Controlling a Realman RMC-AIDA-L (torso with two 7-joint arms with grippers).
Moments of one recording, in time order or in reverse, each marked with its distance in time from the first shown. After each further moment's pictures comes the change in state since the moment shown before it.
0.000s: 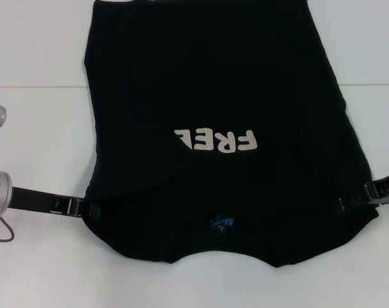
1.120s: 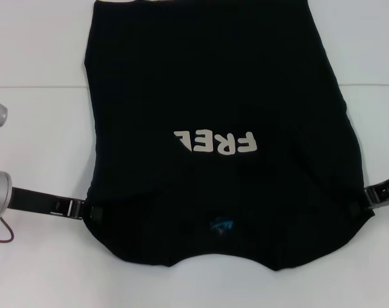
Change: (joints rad) left arm -0.010 0.010 0.000 -0.010 0.000 0.030 0.008; right arm 0.004 0.001 -0.027 -0.011 -0.005 -0.028 -0.021
